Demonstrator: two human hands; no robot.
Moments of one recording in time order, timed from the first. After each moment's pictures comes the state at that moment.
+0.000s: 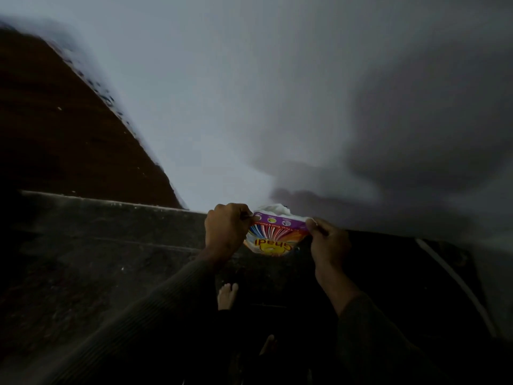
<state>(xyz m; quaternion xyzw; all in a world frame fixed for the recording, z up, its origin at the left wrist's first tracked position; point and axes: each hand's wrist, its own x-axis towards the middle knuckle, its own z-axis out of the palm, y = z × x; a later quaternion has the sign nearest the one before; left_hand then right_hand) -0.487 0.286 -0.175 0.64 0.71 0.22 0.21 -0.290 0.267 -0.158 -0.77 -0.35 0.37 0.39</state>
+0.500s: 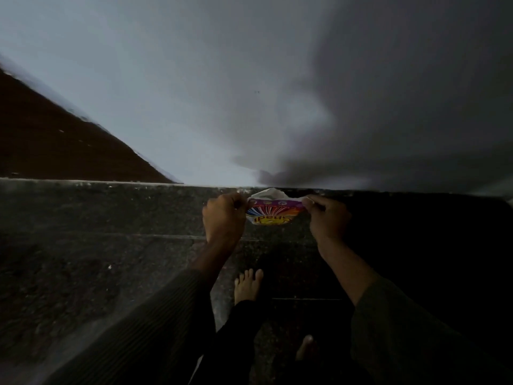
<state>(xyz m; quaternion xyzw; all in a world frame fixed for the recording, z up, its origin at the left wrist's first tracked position) -0.537 0.365 -0.458 0.56 0.76 0.18 0.27 -0.347 0.369 -0.436 -0.80 -0.38 0.38 0.25</state>
